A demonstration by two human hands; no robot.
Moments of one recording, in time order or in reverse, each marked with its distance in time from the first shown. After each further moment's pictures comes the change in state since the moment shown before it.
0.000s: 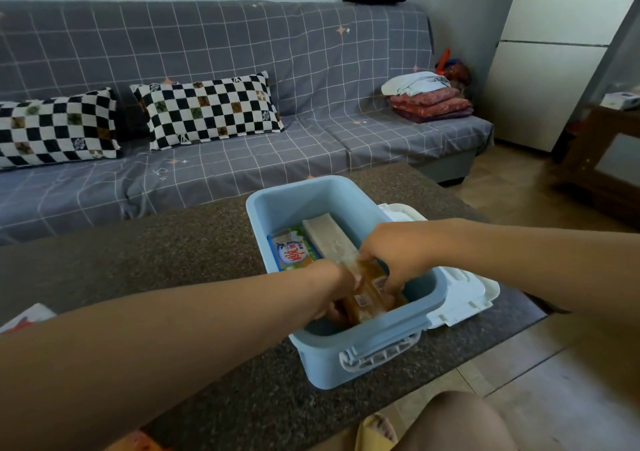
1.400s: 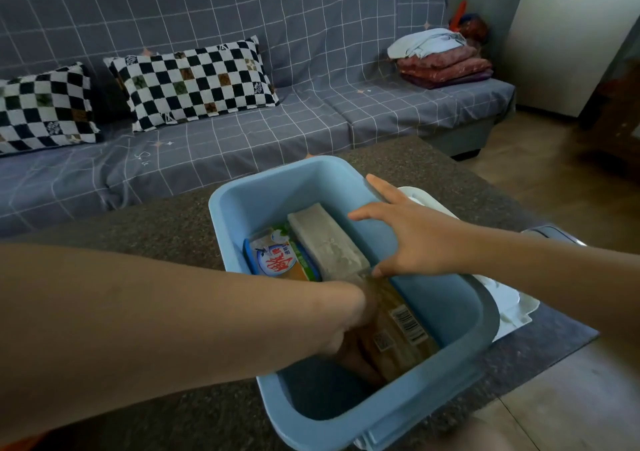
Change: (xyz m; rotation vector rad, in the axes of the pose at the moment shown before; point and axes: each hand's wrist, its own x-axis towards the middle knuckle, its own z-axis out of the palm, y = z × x) left_hand 0.062 0.007 0.025 0.033 -0.313 -0.298; right_hand 0.042 0.054 0.036 0.545 0.404 0.054
